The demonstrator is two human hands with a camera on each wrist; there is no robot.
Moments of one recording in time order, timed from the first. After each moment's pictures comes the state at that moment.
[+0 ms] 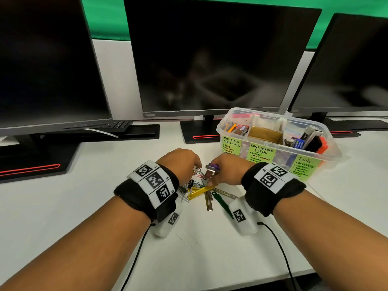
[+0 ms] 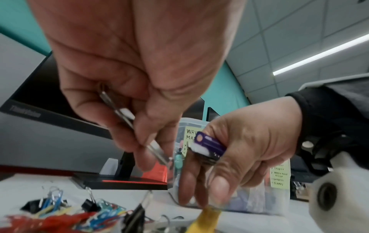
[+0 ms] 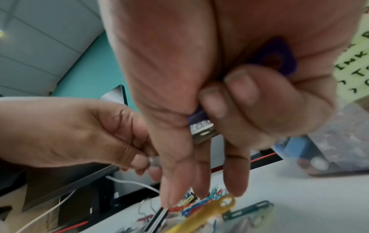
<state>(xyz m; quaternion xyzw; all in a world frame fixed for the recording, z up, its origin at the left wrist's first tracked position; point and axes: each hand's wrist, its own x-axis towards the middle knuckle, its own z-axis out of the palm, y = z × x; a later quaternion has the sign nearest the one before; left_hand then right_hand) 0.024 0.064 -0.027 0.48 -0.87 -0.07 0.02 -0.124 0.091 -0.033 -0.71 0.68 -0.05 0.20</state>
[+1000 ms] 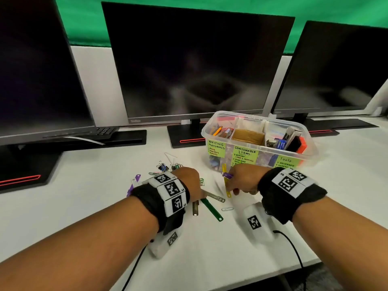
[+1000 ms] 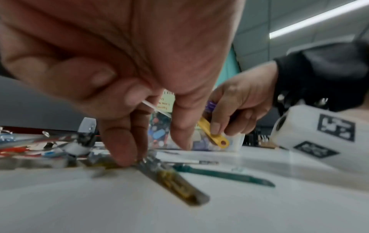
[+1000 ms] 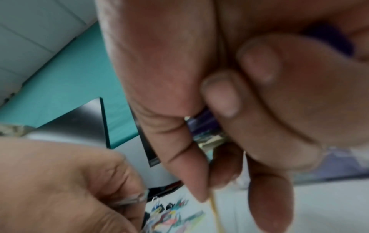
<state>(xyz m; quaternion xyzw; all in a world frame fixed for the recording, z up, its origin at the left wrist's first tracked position) -0.016 0.088 -0.041 0.50 -0.86 -0.08 -0.08 -0.175 0.121 -0.024 -0.60 0.75 0.01 0.27</state>
